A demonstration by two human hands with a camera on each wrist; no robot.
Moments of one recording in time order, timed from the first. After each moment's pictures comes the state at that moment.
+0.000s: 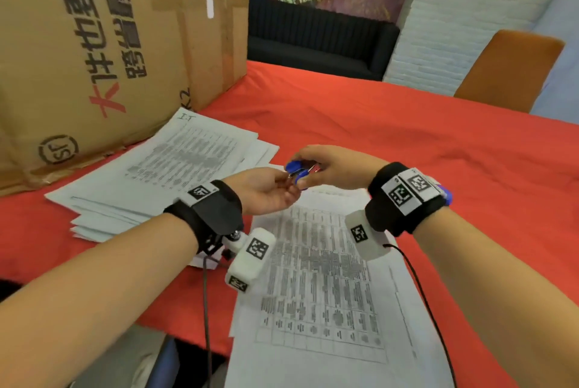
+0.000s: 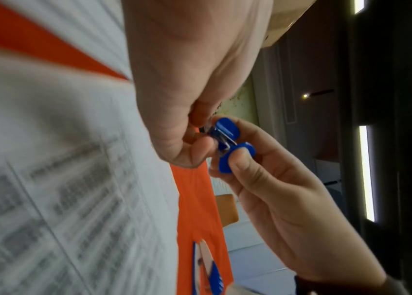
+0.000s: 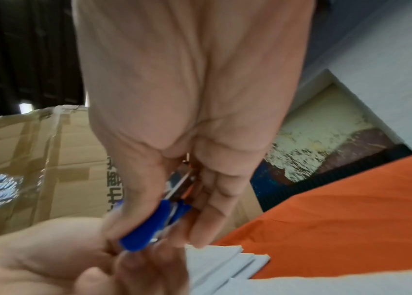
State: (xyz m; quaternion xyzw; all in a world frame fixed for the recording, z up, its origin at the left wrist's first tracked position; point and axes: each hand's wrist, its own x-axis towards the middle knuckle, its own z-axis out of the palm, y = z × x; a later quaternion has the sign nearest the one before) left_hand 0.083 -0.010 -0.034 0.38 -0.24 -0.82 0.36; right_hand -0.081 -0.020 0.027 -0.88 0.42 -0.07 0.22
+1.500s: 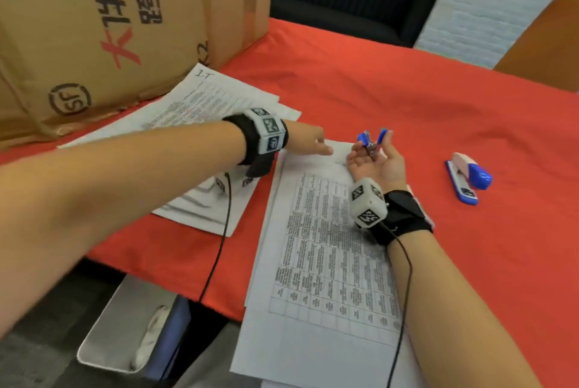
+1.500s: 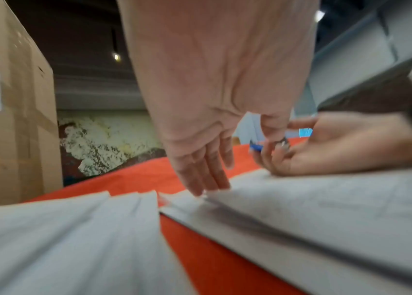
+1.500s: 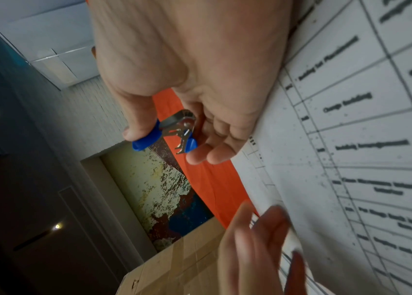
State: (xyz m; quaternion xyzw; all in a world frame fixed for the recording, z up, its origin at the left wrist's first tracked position) left_hand 0.072 -0.055 -0.022 0.53 -0.82 -0.20 -0.03; right_hand -0.104 -0.057 -0.090 -0.13 0.29 -0.65 0.69
